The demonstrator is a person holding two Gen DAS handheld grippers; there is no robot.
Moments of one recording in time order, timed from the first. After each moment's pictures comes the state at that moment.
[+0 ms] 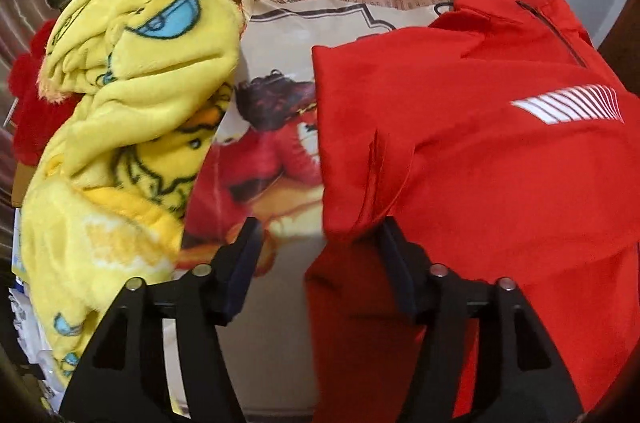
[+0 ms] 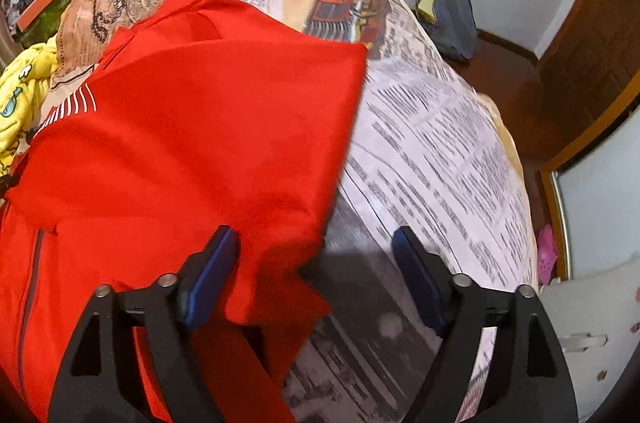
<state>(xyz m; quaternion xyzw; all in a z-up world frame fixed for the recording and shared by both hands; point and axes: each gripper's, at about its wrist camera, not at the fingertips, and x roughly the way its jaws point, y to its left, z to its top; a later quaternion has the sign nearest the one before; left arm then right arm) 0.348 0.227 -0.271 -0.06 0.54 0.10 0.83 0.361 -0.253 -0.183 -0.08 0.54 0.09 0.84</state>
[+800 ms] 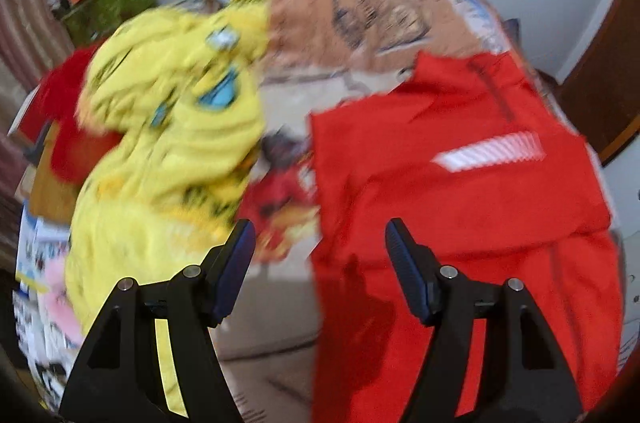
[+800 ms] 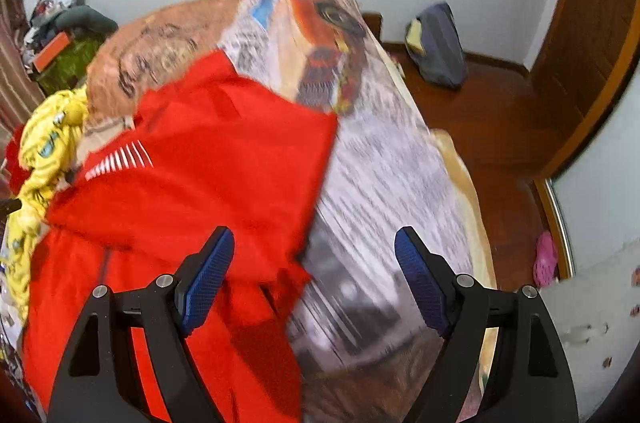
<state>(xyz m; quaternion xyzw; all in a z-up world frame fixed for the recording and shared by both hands) 0.322 0.222 -0.163 -0.08 0.49 0.06 0.87 0.345 -0.261 -0.094 -0.04 0.46 0.11 0.88</state>
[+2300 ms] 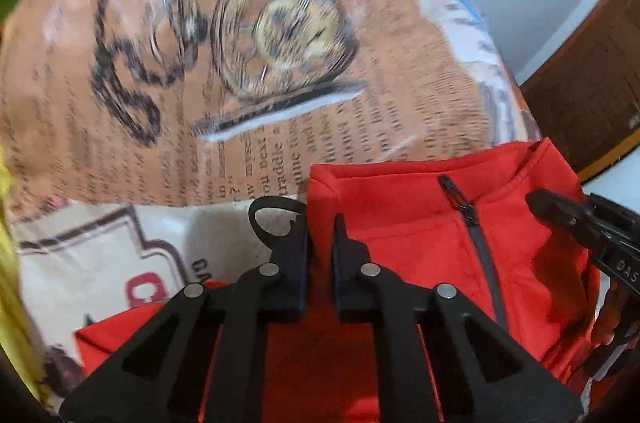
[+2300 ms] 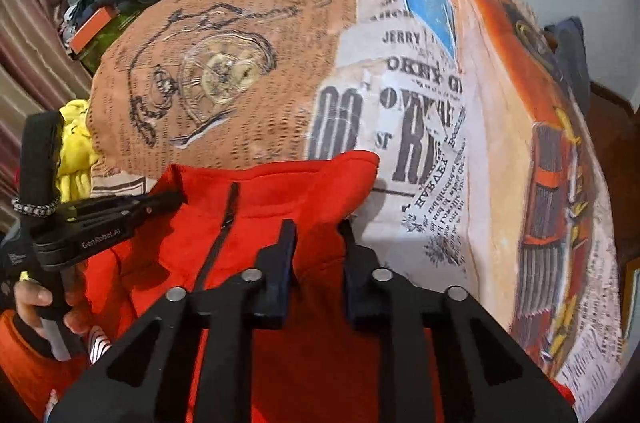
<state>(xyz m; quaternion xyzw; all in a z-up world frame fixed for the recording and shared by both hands) 0.610 0.149 -0.250 -0.13 0.50 -0.04 0.85 0.548 -0.082 -0.177 -0.05 0.50 0.25 0.83</state>
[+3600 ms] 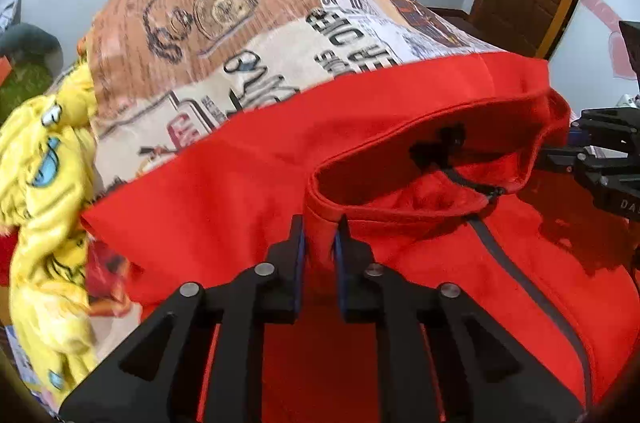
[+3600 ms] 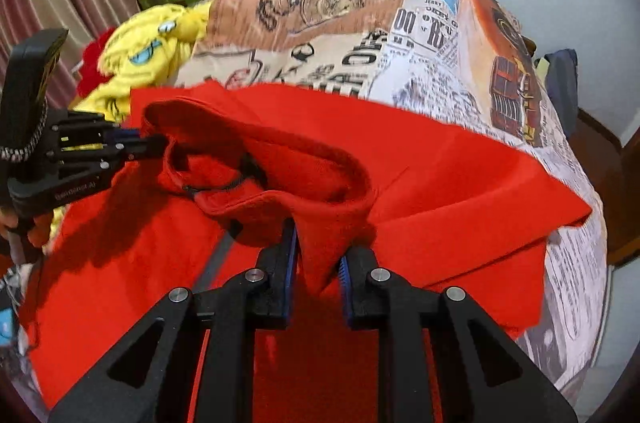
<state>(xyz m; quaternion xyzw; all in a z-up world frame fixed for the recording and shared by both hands) 0.344 0.074 -0.217 0.03 0.48 -0.10 0.87 0.302 -0.126 -0.161 -0.13 0.47 0.29 0.82</state>
